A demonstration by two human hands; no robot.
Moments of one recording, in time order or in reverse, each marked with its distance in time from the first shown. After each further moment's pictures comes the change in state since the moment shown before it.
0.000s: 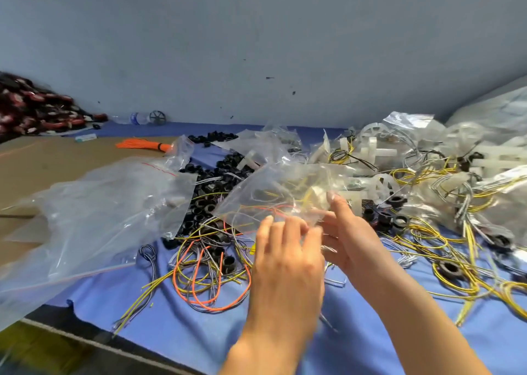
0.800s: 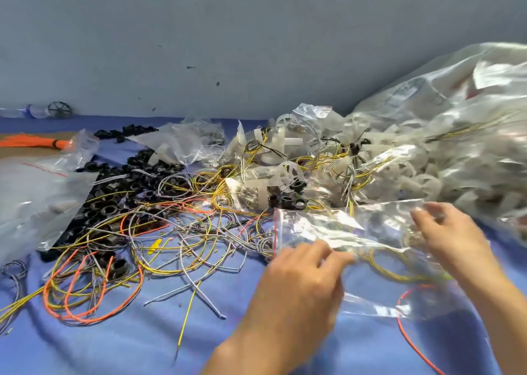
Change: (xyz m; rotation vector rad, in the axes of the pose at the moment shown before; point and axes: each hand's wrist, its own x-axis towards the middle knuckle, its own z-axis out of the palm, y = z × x) left_hand 0.001 0.125 0.021 -0.490 -0.182 0.375; right_hand -0.059 -0.034 -0.253 -0.781 0.796 -0.148
